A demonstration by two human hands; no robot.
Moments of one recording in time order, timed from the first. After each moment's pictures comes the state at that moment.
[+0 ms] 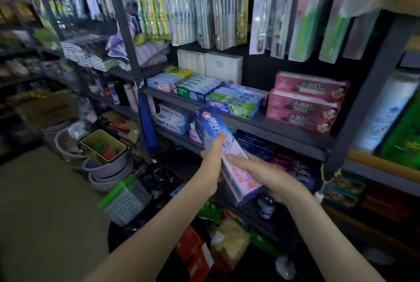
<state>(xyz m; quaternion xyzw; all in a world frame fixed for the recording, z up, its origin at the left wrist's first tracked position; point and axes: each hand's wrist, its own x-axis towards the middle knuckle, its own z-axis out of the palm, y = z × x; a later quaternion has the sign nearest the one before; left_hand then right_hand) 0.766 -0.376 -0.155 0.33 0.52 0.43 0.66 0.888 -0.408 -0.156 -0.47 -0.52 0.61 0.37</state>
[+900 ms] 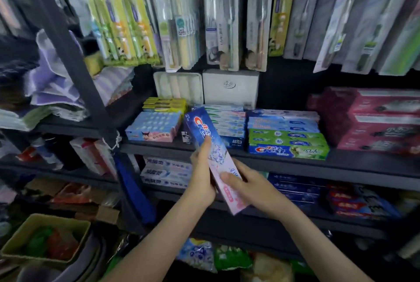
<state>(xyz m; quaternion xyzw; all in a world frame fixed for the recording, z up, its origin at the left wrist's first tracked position) 0.624 -0.025 -0.166 0.34 0.42 0.35 0.77 0.716 -0.110 -0.178 -0.63 -0.50 0.39 0.45</state>
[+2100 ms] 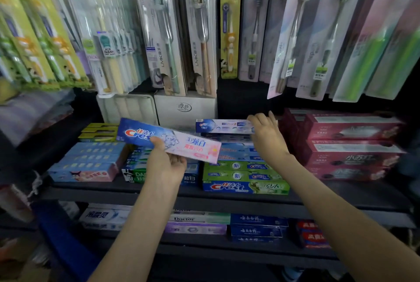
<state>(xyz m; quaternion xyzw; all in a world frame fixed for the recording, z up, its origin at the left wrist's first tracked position) 0.730 0.040 -0.109 0.18 0.35 0.47 0.79 0.956 -0.044 -0.141 -0.81 -0.53 -0.20 0.16</state>
